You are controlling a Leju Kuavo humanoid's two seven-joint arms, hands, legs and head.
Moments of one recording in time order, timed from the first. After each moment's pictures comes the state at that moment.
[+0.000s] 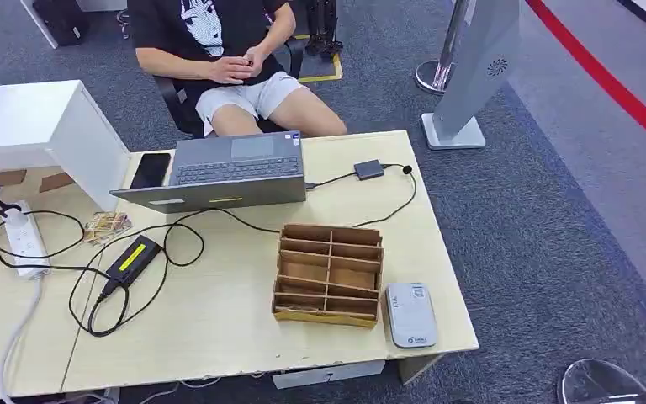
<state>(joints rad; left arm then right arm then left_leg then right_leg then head) -0.07 -0.05 1.15 -0.22 -1.53 -0.12 0.07 -0.07 -0.02 -0.17 -0.22 0.47 0.05 0.01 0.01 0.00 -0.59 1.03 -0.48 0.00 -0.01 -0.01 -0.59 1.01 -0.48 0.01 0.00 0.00</state>
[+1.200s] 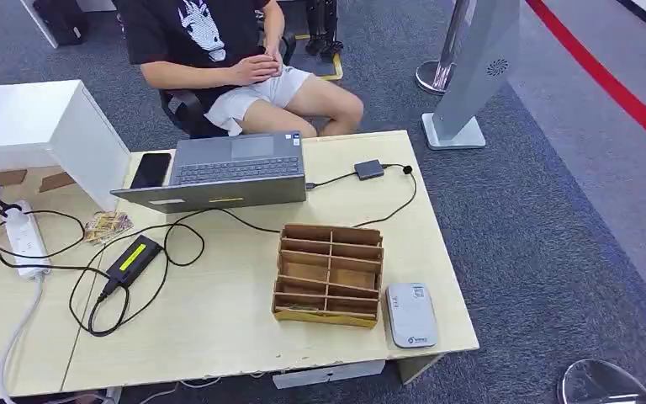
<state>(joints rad) -0.07 -0.05 1.14 -0.22 -1.53 -0.10 0.09 -0.07 0.00 -0.04 -0.21 0.57 0.00 0.04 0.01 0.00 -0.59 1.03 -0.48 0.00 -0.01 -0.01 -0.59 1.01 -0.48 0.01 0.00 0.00</state>
